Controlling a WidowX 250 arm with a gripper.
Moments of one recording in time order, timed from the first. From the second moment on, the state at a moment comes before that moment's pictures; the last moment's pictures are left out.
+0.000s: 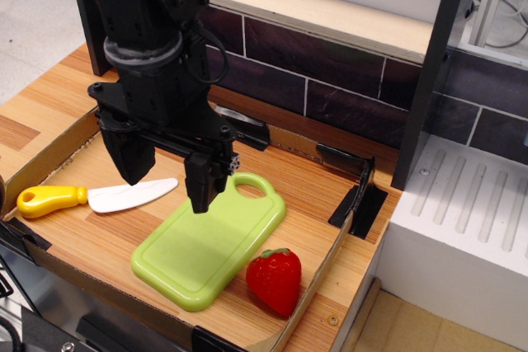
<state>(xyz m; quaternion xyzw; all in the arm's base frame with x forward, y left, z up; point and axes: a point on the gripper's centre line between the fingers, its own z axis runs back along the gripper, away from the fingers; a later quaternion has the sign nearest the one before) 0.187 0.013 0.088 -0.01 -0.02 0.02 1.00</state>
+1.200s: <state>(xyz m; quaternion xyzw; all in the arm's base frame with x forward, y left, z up) 0.196 0.059 0.089 -0.08 -0.01 -0.39 0.92</state>
